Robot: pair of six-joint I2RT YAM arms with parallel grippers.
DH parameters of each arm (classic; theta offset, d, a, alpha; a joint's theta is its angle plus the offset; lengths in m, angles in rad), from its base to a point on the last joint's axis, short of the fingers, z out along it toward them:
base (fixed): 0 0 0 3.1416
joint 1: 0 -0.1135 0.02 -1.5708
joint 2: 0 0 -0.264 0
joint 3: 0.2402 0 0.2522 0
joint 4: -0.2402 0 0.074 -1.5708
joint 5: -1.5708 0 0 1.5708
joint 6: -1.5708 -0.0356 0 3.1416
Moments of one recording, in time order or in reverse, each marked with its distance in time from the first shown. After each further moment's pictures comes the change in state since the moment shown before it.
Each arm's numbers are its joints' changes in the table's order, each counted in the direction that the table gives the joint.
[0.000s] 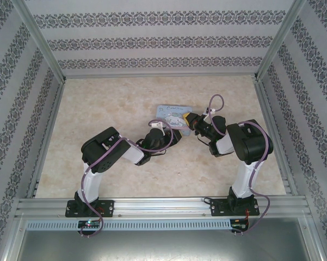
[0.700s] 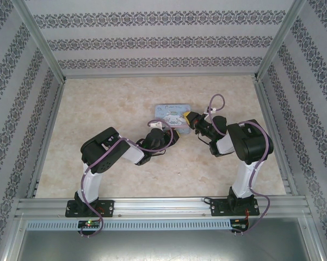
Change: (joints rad) left arm 0.001 0.007 0.005 -0.045 0.050 -0.013; right arm 0.007 0.000 0.000 0.034 0.005 -0.011
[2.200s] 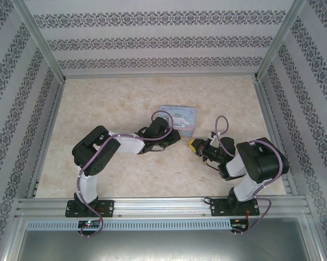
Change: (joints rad) left arm -0.040 0.096 0.175 -0.519 -0.224 0.032; right arm -0.006 0.257 -0.420 -0.090 0.106 0.027
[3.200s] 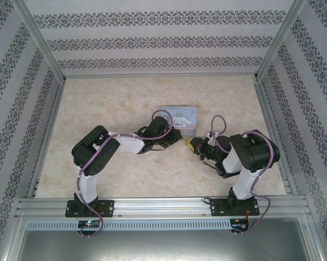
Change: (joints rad) left arm 0.000 0.003 0.000 0.035 -0.056 0.067; right arm -0.022 -0.138 0.056 0.061 -0.076 -0.042
